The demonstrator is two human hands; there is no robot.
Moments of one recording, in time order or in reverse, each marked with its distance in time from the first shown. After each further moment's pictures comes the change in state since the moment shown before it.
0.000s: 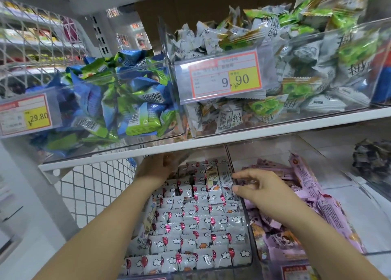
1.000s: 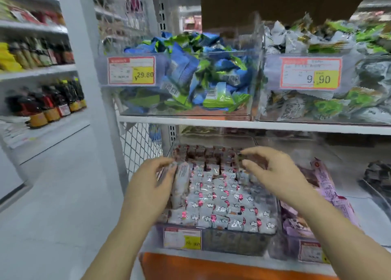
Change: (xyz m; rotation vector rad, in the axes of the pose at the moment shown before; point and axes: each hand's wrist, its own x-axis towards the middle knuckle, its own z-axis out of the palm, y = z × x) left_hand -0.159 -0.036 -0.042 -0.473 0.341 -0.074; right_hand -0.016 -0.059 0.039 -0.456 0.103 -0.362
